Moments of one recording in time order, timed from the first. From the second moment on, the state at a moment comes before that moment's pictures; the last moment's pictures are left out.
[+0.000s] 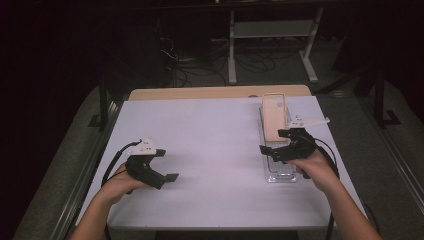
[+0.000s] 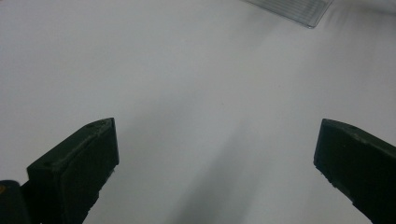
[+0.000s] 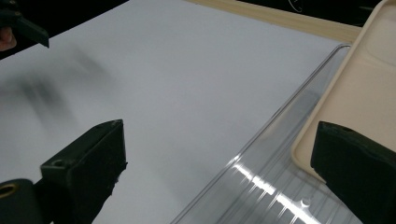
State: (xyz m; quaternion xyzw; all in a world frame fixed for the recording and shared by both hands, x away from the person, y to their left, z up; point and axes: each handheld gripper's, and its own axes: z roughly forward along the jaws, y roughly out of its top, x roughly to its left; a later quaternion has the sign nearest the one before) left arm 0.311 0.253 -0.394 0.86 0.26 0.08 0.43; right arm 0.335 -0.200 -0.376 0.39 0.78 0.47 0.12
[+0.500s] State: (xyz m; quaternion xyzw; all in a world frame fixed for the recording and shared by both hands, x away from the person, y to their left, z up) left arm 0.305 0.250 -0.397 0.87 0.25 0.08 0.43; right arm 0.298 -0.211 -0.388 0.39 0.78 0.48 0.10
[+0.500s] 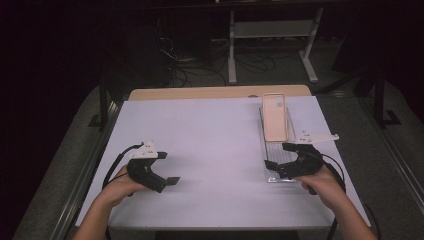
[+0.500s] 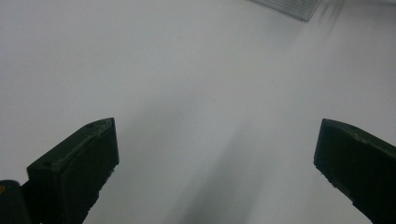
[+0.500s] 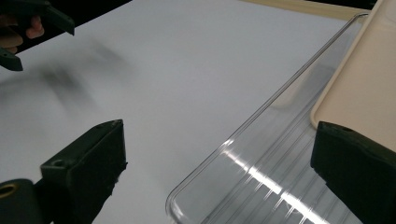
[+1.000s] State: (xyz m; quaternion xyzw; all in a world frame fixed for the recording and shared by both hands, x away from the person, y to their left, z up) left arm 0.304 0.251 -0.396 0.87 0.24 0.07 0.43; right arm 0.281 -0.211 -0.399 0.38 0.79 0.47 0.09
